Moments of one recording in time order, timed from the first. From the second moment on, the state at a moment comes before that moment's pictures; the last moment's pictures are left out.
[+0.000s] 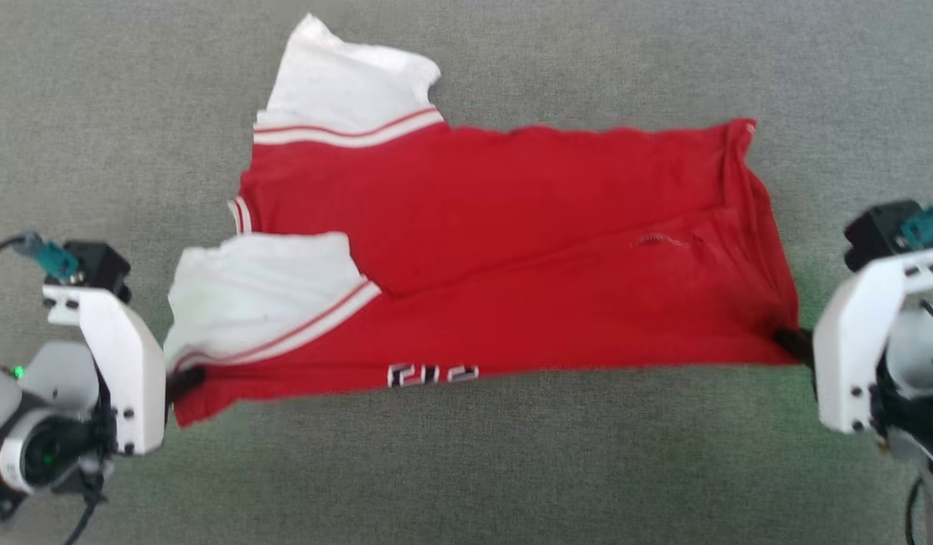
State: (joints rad) left arm -0.69 1.05 -0.99 0.02 -1.40 0.25 0.57; right arm -0.30 -0.23 -0.08 -0.20 0.43 0.13 1.27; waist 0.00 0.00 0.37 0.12
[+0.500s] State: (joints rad) left arm -0.61 1.00 -1.00 0.06 -1.45 0.28 0.52; right arm -0.19 -0.14 -0.10 -0.16 0.42 0.13 1.12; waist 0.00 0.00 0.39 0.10
